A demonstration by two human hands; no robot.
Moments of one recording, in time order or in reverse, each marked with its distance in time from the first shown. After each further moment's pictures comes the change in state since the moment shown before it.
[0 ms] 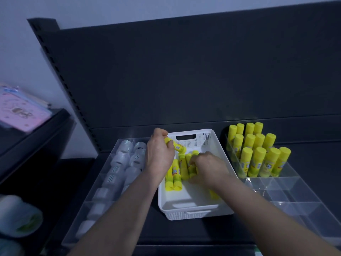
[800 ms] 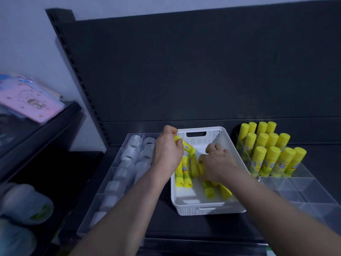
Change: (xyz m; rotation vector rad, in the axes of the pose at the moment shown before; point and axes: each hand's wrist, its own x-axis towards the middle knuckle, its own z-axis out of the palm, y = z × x) left_hand -0.004 -0.009 -0.011 -0.007 -0.030 -0.002; right_hand 0.010 -0.013 0.000 -0.304 -0.122 0.017
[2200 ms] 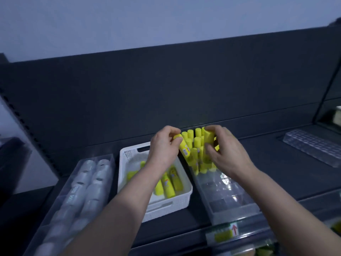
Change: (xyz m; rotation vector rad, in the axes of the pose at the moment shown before) left_hand -0.040 0.136 0.046 -0.293 -0.194 0.272; right_hand -0.134 0.133 -0.026 0.696 0.753 0.184
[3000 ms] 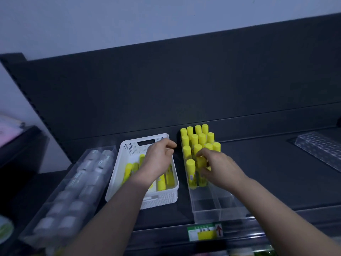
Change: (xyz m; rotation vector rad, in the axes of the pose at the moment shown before) left_hand -0.027 -0.003 0.019 0.272 -0.095 -0.148; right_hand -0.008 0.054 0.012 -0.170 -0.421 -0.053
